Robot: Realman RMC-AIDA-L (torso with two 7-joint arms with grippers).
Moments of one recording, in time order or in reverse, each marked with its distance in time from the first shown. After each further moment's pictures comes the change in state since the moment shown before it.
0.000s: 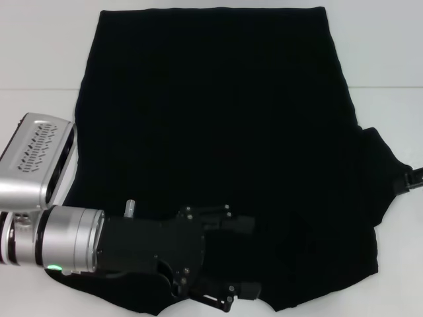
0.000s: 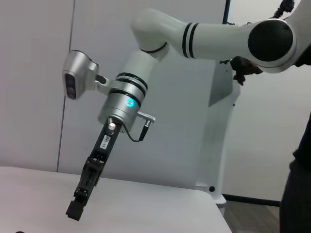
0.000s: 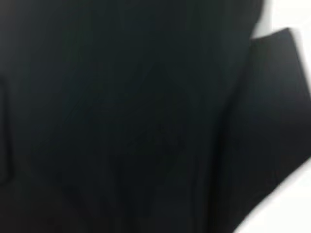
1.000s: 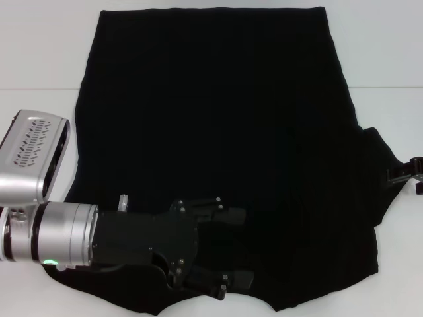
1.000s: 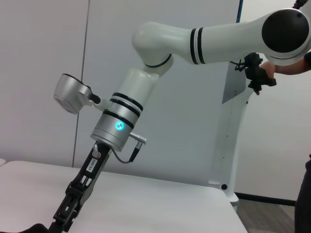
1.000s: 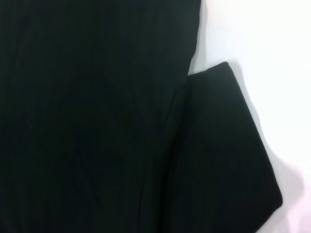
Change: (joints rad) left arm 0.002 0.014 -0.007 -0.008 -0.007 -0.025 -0.005; right arm 0.070 0.021 -0.040 0.224 -0.101 0.369 0.055
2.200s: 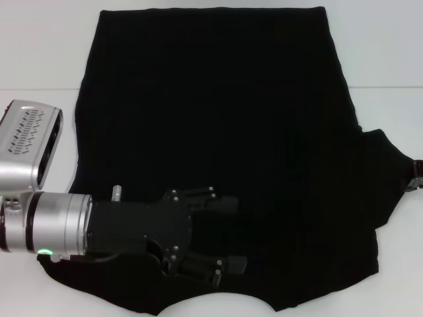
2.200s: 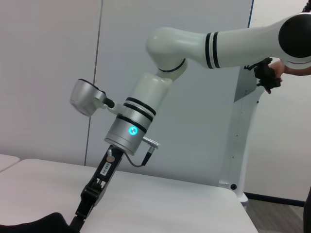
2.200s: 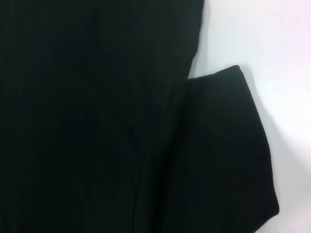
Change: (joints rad) left arm -0.010 0.015 -0.017 0.004 -0.002 -0.011 -0.025; right arm -0.011 0.015 -0.020 -0.005 -0.001 0.038 -0.019
